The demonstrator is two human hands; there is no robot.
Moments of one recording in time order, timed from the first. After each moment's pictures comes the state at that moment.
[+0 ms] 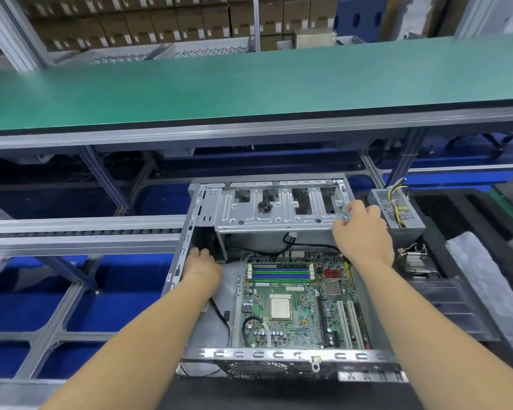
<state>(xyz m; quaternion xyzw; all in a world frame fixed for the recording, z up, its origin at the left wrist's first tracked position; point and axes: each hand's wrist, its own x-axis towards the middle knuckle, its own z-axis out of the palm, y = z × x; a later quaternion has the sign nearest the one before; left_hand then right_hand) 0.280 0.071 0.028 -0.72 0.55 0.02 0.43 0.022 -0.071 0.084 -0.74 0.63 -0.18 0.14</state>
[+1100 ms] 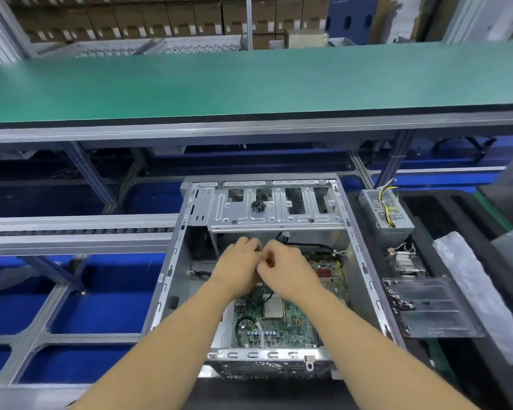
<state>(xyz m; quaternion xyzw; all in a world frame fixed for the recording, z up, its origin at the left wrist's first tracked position) 0.226 0.051 0.027 -0.71 0.70 0.00 -0.03 0.084 0.008 0.061 -0.83 0.41 -0.12 0.34</state>
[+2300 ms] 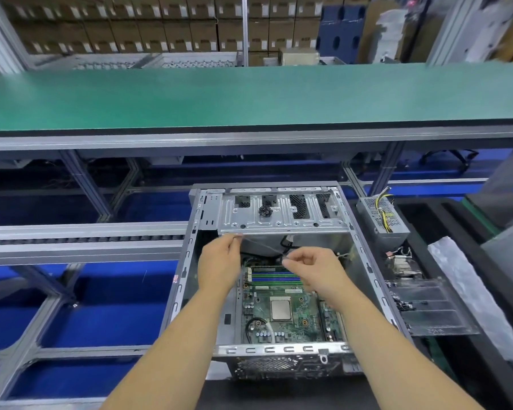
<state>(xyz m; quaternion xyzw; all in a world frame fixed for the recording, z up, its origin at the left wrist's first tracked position) 0.248 0.077 0.045 -0.79 0.41 0.11 -0.44 0.044 0.003 0.063 -0.66 0.42 -0.23 0.58</state>
